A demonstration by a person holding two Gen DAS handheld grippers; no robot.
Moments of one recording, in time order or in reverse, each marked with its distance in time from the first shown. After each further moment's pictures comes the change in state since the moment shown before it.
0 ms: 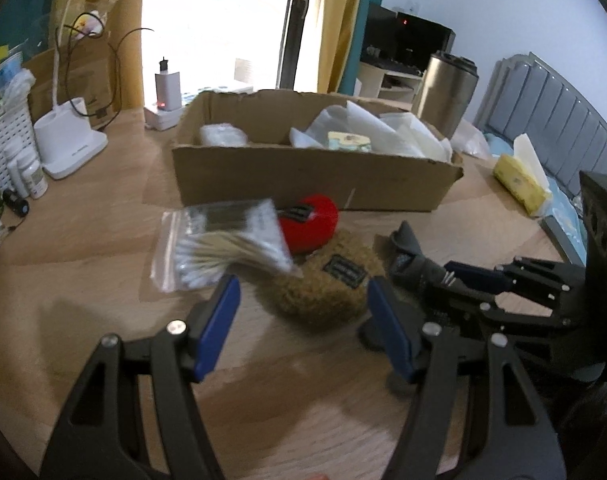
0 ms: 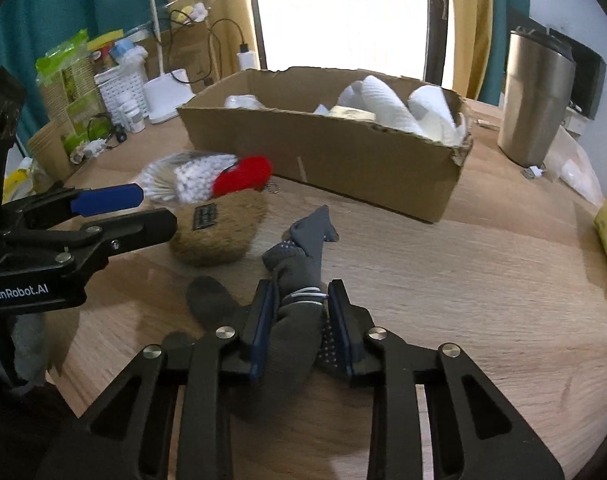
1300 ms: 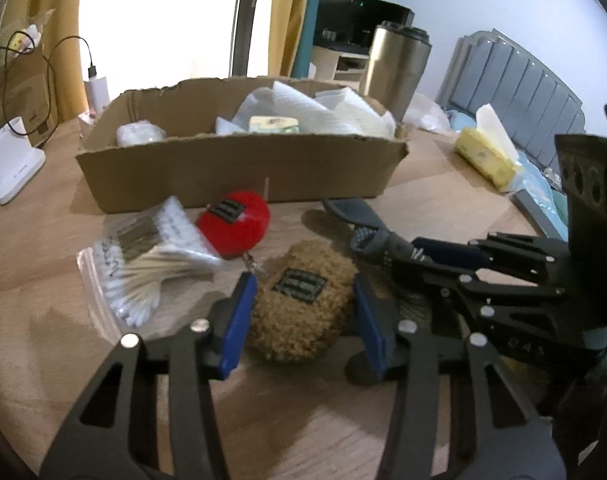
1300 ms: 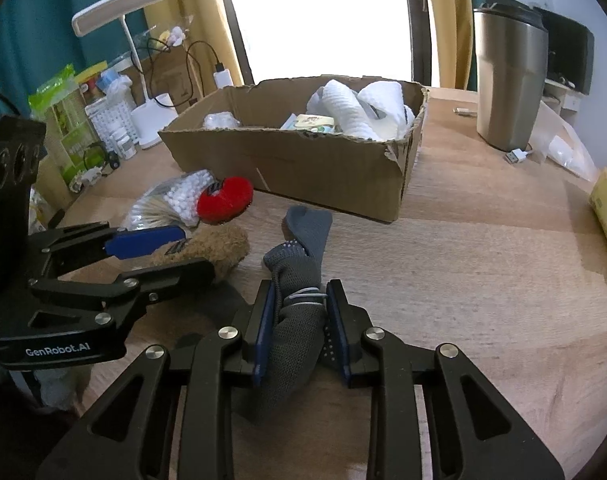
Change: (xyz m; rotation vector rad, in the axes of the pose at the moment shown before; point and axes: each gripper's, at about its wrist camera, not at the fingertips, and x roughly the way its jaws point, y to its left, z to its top) left arm 0.020 -0.039 0.004 0.092 0.038 -0.127; right arm -0.007 -0.036 -0.001 0.095 -0.027 0.053
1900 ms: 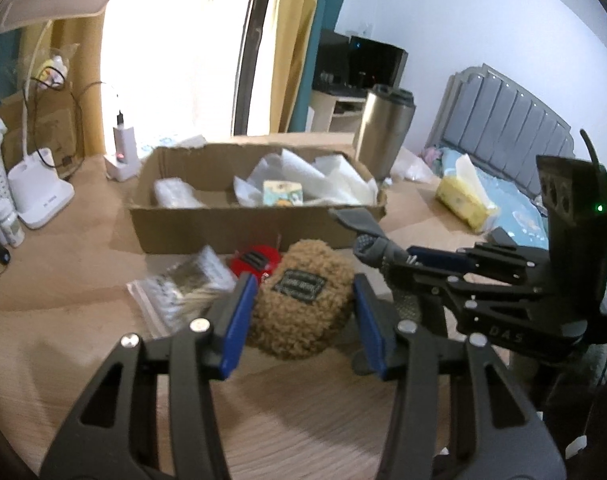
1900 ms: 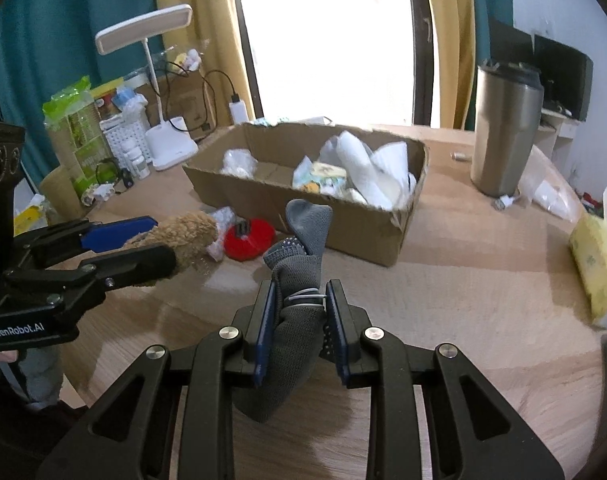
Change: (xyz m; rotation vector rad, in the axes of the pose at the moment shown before) left arm -0.068 0.009 0.009 -0.014 -0.147 -0.011; right arm -0.035 0.023 0.022 -0.059 -0.078 -0.025
